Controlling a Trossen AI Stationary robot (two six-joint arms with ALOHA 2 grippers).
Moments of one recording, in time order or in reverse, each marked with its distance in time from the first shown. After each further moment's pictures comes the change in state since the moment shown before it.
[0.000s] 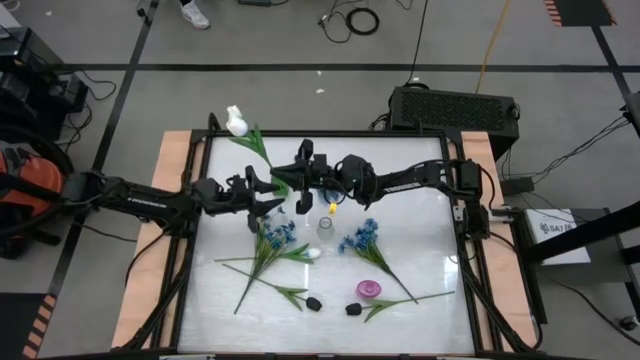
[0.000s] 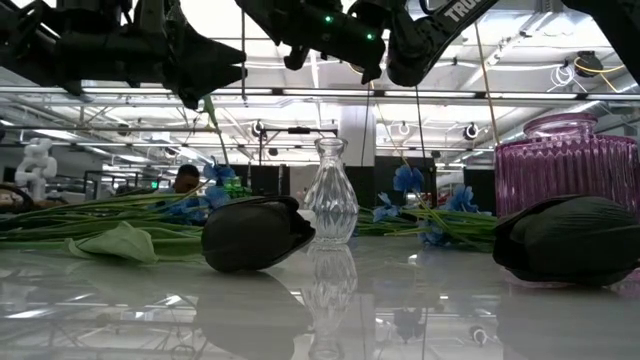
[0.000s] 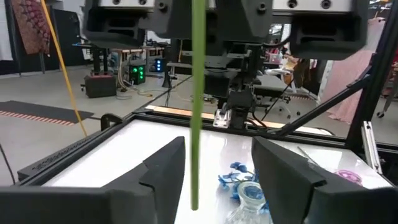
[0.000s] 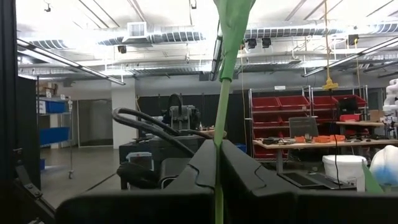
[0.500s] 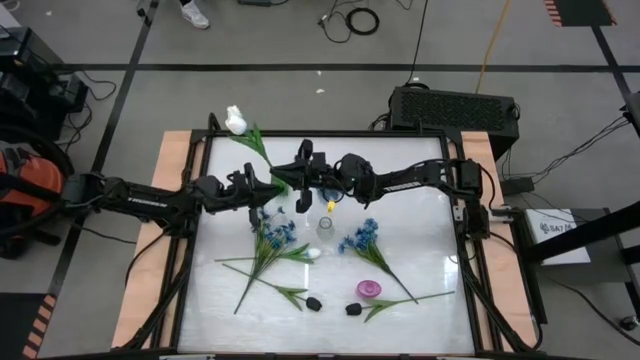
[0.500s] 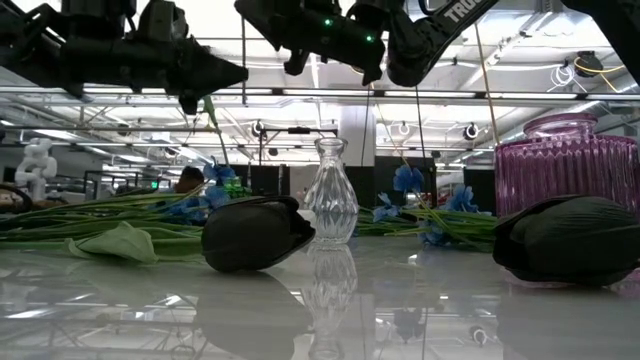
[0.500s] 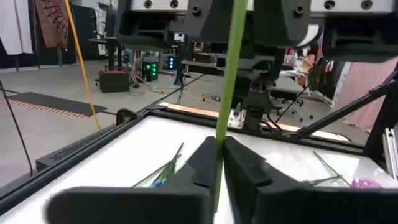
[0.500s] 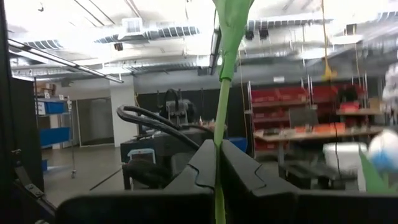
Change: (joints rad) left arm 0.046 0.000 0.000 -0.017 -0.006 -0.027; right arm -0.006 -0.001 0.000 -0.037 0.003 0.042
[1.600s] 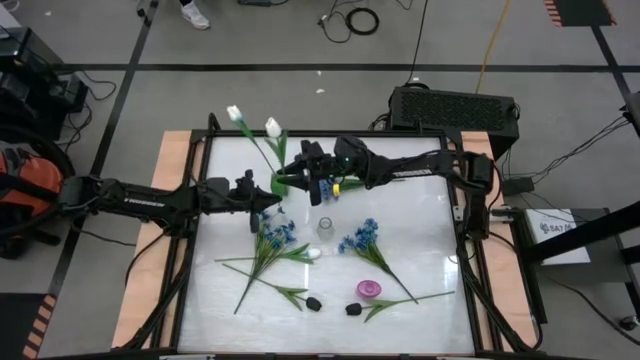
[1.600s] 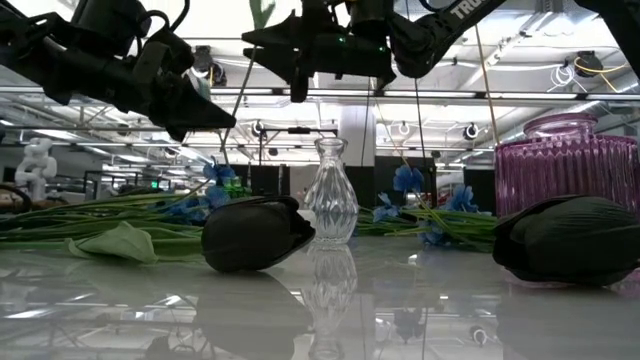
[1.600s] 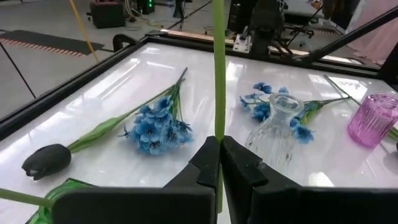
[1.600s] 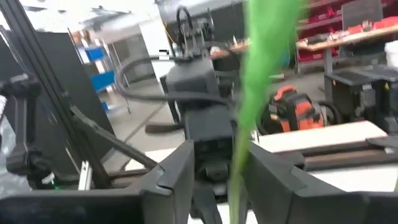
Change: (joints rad) left arm 0.021 -0.047 -0.001 -0.339 0.047 0.001; right arm -0.109 -0.090 0.000 -0.419 -0.316 0.127
